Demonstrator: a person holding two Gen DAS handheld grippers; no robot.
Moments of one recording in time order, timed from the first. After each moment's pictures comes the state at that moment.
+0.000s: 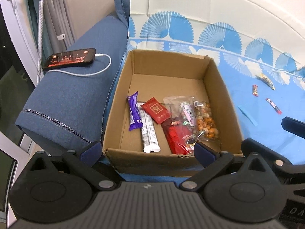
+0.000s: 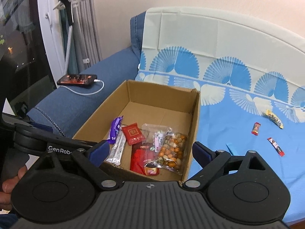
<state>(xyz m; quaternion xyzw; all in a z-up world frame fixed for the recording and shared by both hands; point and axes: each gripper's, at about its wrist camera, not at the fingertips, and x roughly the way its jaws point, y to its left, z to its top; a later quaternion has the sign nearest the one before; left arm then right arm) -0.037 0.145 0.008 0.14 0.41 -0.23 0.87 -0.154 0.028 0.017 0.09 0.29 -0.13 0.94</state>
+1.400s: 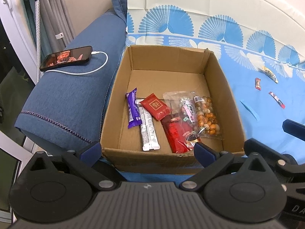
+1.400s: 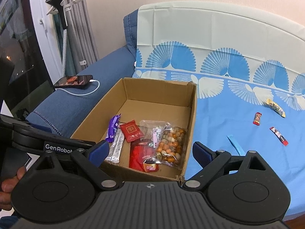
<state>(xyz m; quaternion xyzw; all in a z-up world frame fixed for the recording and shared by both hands) -0.029 0.129 0.001 0.16 0.43 -0.22 0.86 -0.157 0.011 0.002 0.12 0.29 -0.13 0.94</state>
